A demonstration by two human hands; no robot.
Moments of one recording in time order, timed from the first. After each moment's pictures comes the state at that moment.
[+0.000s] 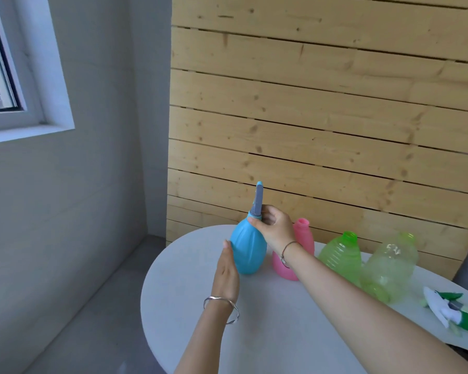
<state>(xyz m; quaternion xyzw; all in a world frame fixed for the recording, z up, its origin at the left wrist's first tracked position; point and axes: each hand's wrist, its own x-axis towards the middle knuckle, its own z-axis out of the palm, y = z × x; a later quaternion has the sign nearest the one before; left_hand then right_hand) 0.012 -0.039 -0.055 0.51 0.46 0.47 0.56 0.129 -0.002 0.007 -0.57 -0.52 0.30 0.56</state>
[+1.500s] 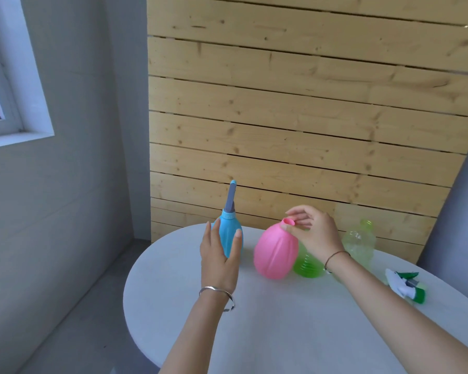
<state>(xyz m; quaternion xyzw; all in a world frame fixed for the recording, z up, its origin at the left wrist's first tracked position) 0.032 -0.070 -0.024 0.61 0.46 0.52 0.37 0.217 -0.099 0.042 -0.65 -0.57 0.11 0.49</state>
